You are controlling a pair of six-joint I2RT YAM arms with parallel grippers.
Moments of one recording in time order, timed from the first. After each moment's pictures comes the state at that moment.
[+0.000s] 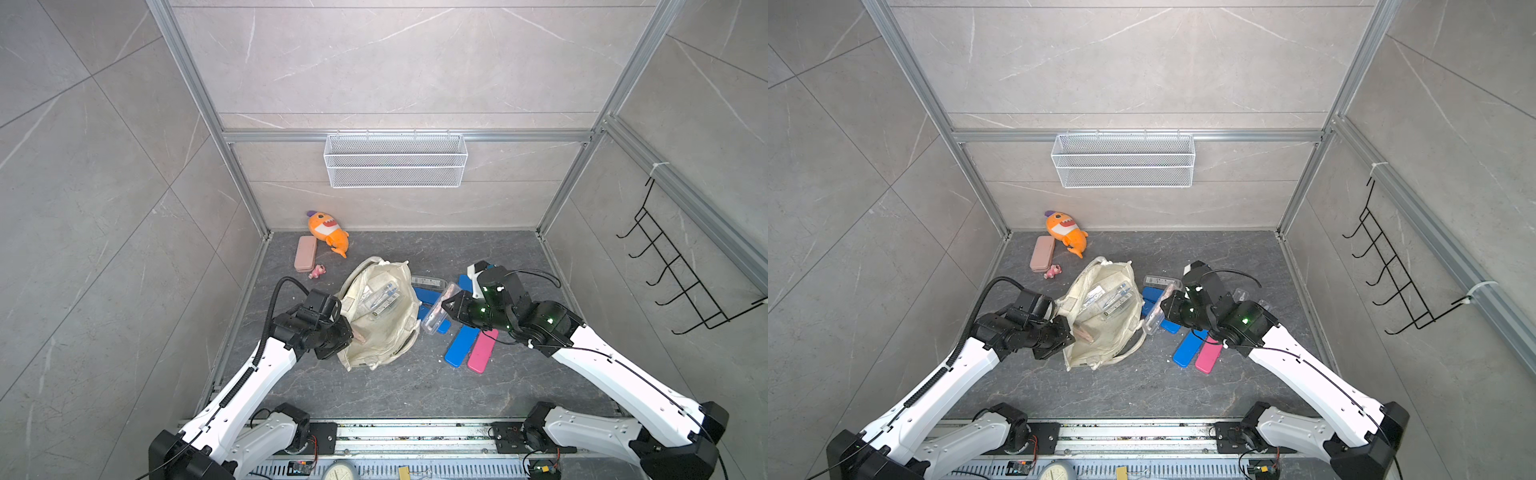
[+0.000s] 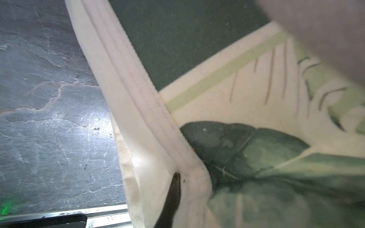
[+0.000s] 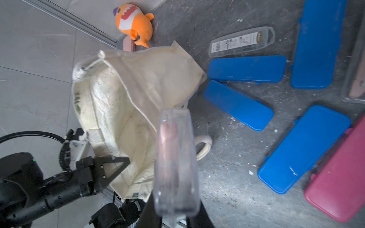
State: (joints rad) left arm -0.44 1.02 0.88 -0.95 0.21 -0.92; right arm 0.72 1.11 1.14 -0.75 -0.05 0.91
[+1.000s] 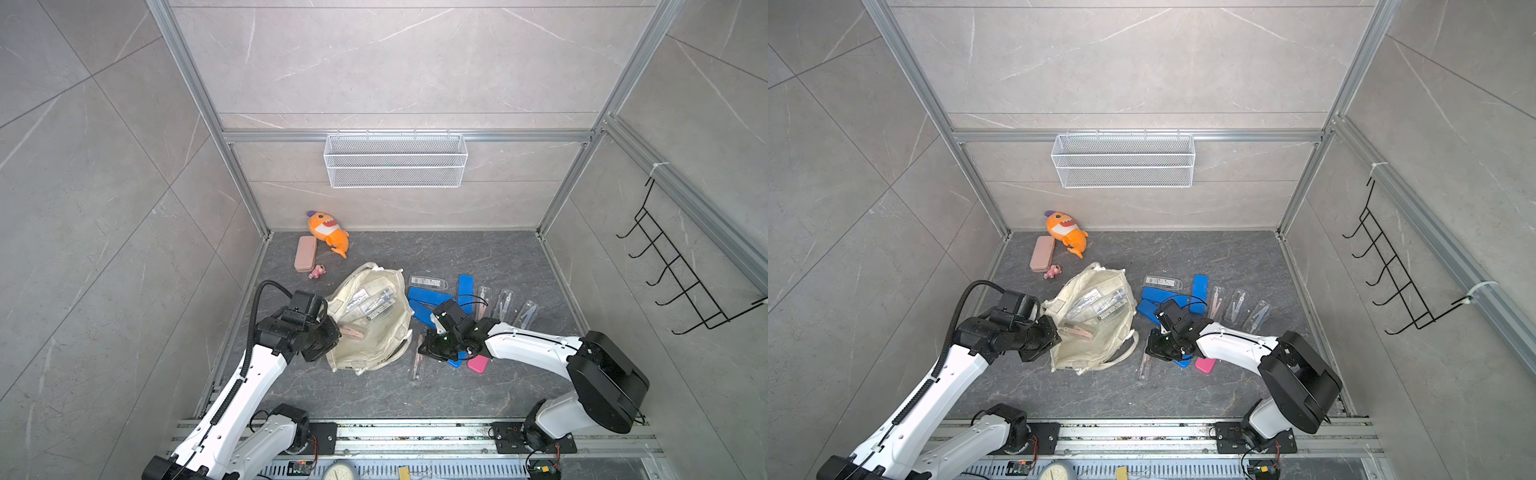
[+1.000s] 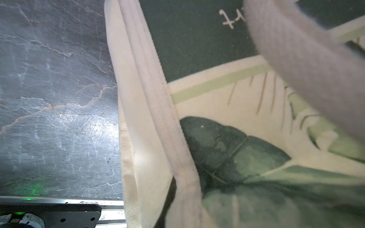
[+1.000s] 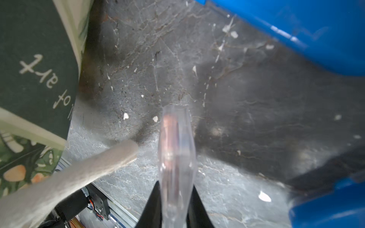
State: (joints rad) left arm -0.34 0.95 0.89 -1.04 0.19 -0.91; right arm 0.75 1.52 0.76 -0.28 -0.30 0.93
